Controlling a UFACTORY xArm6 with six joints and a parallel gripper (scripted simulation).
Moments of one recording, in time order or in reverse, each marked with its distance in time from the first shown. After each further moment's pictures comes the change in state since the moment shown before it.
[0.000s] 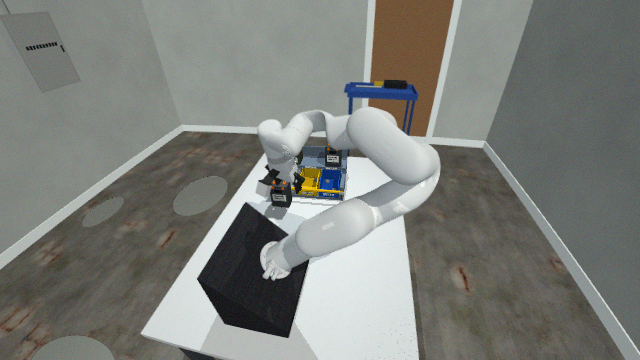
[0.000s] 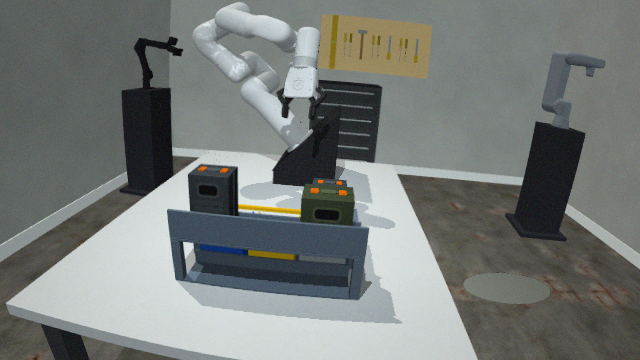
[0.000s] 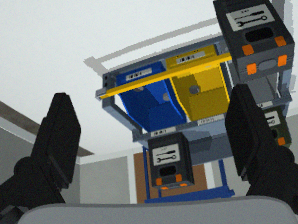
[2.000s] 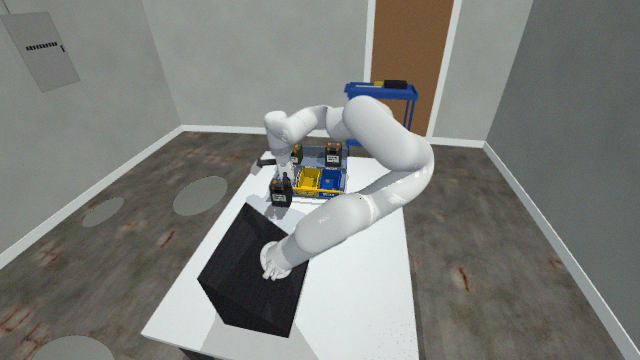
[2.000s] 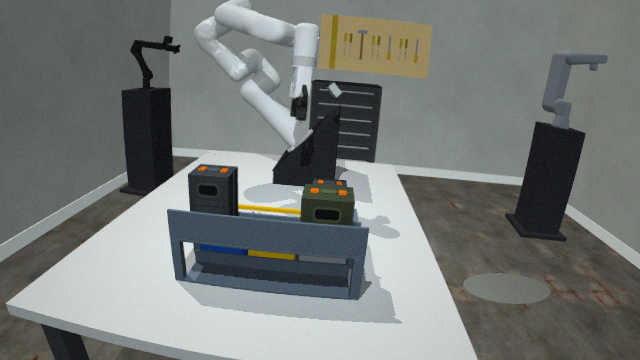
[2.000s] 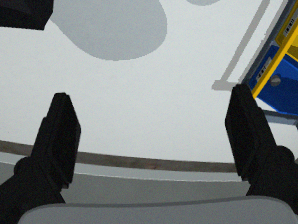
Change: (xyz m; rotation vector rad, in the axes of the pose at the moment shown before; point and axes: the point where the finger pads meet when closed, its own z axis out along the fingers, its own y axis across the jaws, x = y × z) arm 0.000 0.000 0.000 0.164 0.159 0.911
